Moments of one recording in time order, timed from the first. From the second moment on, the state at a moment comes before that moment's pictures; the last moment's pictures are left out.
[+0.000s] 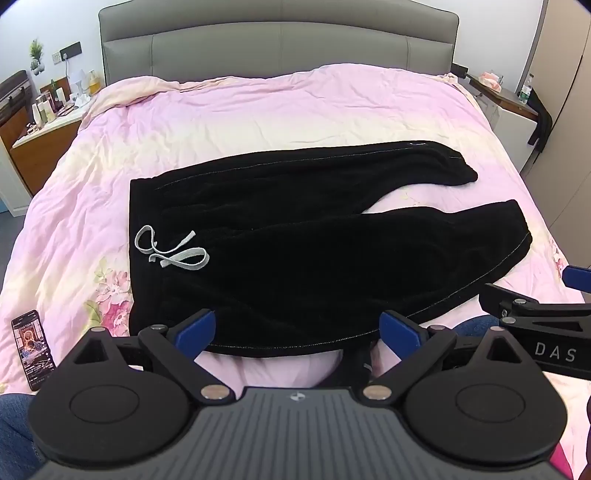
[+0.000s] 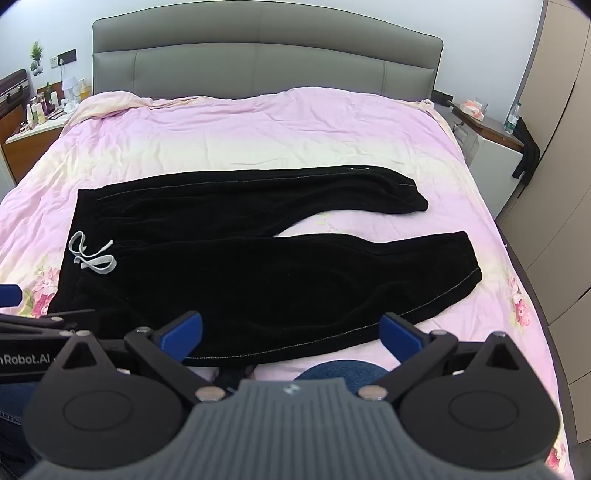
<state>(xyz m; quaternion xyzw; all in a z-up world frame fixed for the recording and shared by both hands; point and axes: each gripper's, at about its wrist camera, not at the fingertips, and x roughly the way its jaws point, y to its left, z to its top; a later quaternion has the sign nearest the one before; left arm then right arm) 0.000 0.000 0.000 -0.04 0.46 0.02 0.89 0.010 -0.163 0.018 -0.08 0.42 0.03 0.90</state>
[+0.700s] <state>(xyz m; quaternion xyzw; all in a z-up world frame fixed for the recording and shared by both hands) 0.000 -0.002 0.001 -0.04 0.46 0.02 0.89 0.013 -0.163 0.017 -0.07 0.43 0.03 0.90</state>
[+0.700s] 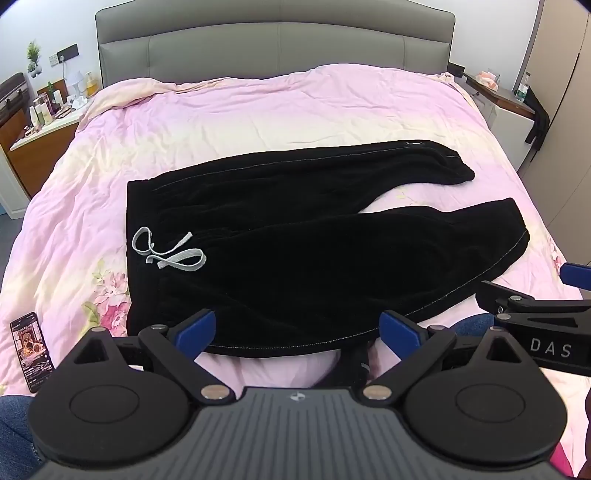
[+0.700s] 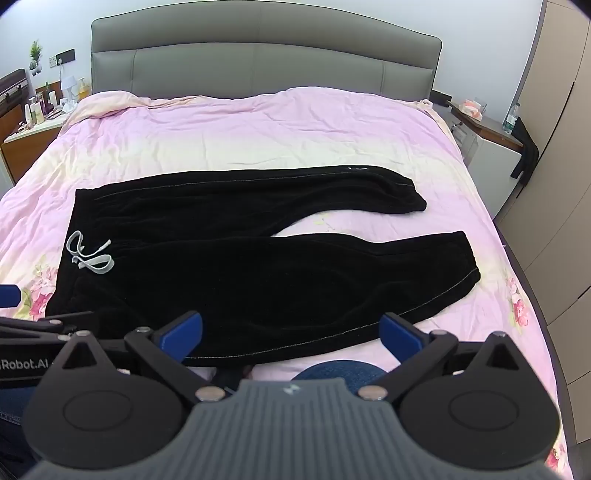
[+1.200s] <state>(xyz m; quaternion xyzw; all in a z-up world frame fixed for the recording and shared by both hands) 0.000 -0.004 0.001 -0.03 0.46 0.01 0.89 0.011 -0.166 0.020 -0.07 0.43 0.03 0.90</state>
